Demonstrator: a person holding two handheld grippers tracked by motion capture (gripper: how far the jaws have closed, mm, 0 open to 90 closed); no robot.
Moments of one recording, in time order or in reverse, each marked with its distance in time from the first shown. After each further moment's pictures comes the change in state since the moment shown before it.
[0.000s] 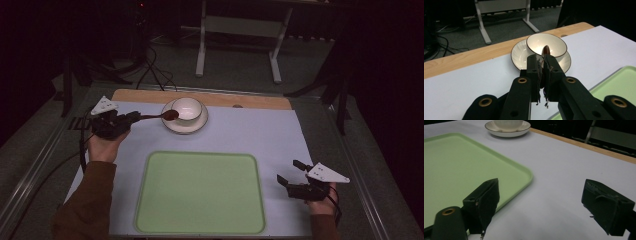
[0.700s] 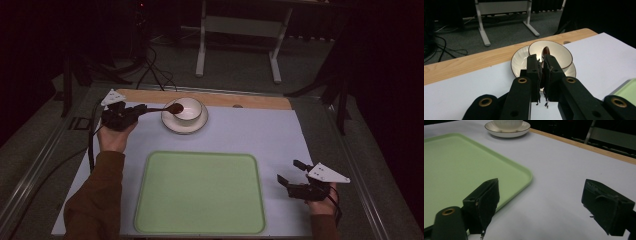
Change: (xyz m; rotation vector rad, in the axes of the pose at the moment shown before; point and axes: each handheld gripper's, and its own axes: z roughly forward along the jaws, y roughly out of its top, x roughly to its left) left arm 0.008 0.011 0.031 -0.020 0.002 -0.031; right arm 0.000 0.000 -0.001 -0.003 -0.002 -0.003
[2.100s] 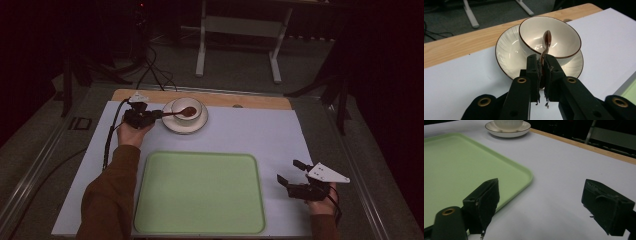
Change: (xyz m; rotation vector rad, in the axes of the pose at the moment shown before) left arm -0.004 -0.011 0.071 0.159 -0.051 0.023; right arm 0.000 0.000 0.000 0.001 0.003 0.000
